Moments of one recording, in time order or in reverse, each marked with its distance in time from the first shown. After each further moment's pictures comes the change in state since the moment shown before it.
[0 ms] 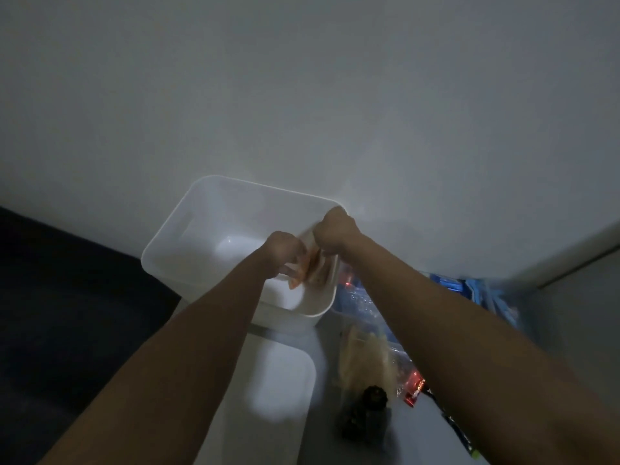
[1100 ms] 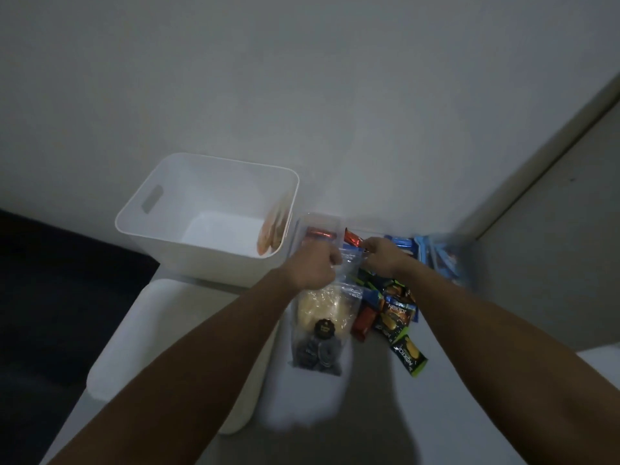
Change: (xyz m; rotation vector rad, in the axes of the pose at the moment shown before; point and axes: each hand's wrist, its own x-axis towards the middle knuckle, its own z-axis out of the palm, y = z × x) left_hand -0.109 -0.038 0.147 0.794 -0.106 0.544; right_hand -0.060 0.210 -0.071 -0.121 -0.092 0.009
